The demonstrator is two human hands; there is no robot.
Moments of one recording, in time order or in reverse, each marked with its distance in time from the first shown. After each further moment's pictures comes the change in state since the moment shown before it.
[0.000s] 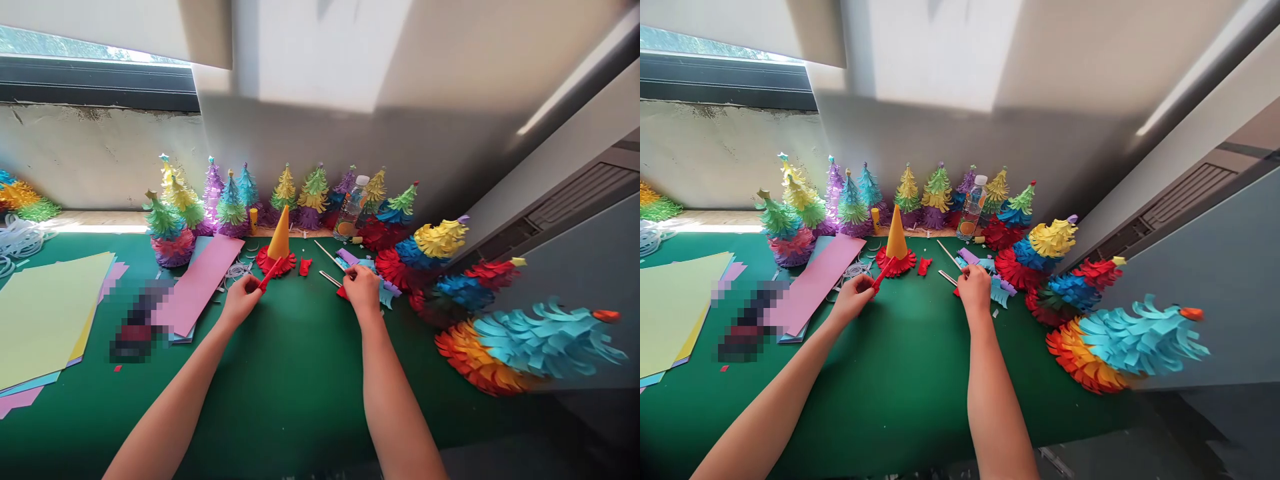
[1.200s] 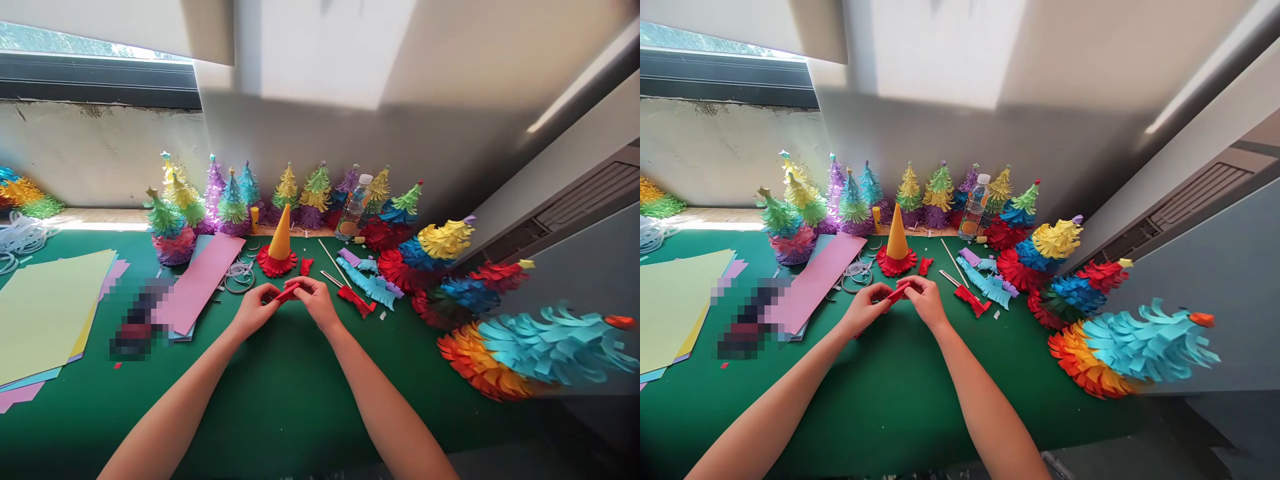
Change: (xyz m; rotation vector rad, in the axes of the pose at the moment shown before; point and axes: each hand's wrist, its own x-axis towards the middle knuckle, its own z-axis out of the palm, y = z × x) left_hand -0.019 0.013 0.022 -0.047 -0.217 0.062; right_hand -0.059 -0.088 0.028 1.015 -0.593 0.170
